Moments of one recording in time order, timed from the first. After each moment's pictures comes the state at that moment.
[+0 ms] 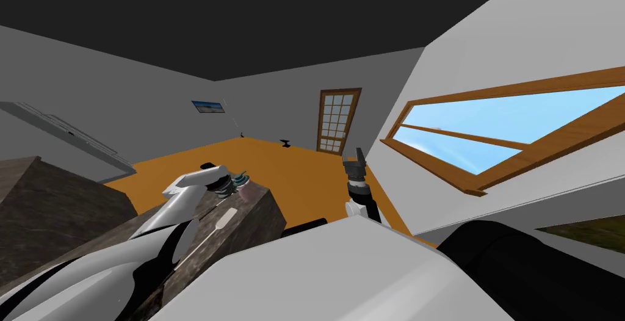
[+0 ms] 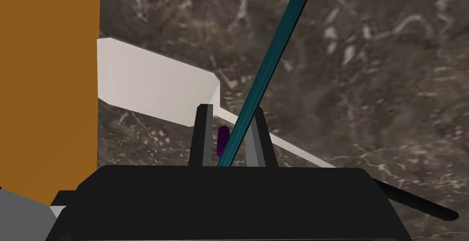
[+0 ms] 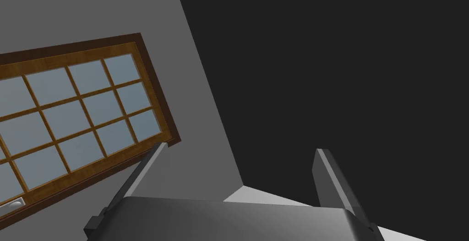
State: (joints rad) left arm -0.56 0.64 0.27 -0.89 0.41 1.36 -0.53; right arm 0.53 -0.05 0.04 -2.24 -0.02 -0.65 -0.08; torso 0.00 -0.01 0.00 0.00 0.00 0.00
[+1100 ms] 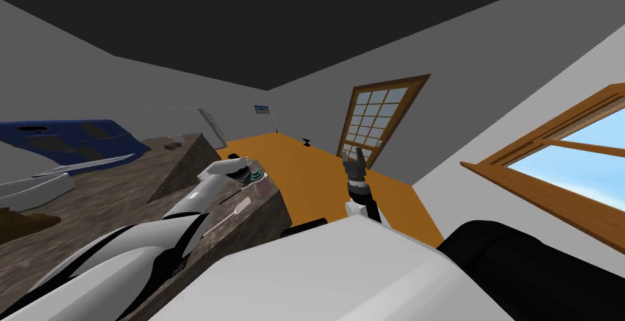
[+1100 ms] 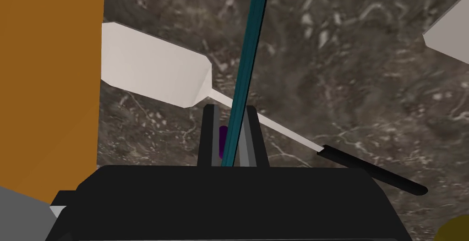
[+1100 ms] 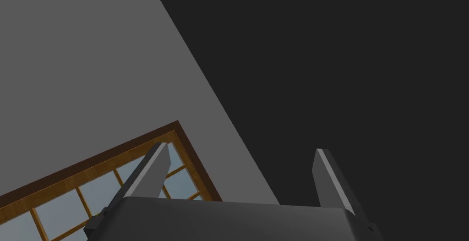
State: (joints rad) left arm -0.64 0.61 0.02 -0.99 0.56 1.42 -0.60; right arm 0.53 -0.05 0.04 -2.24 -0.02 -0.65 -0.08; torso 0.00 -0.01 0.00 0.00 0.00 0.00
